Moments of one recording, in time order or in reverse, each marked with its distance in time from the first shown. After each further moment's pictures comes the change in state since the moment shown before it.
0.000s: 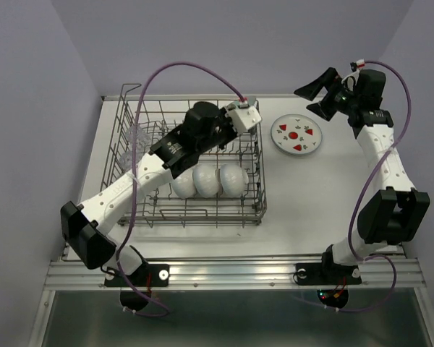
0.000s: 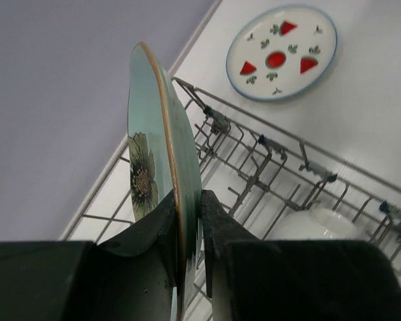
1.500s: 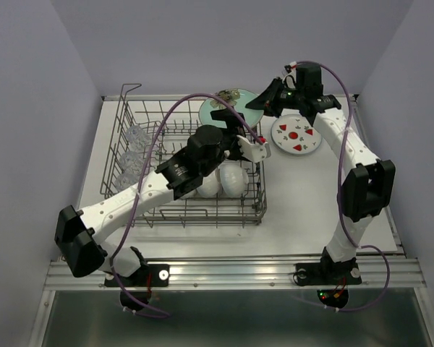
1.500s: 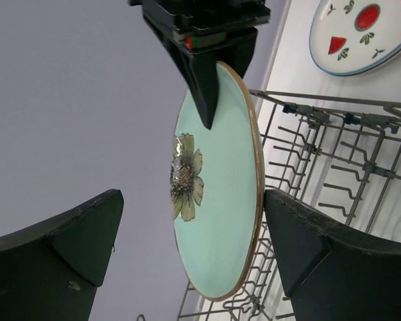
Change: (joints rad) left arm -0.163 -0.090 -0.349 0.394 -0.213 0.634; right arm 0.334 0.288 0.288 -0.099 -0.105 0.196
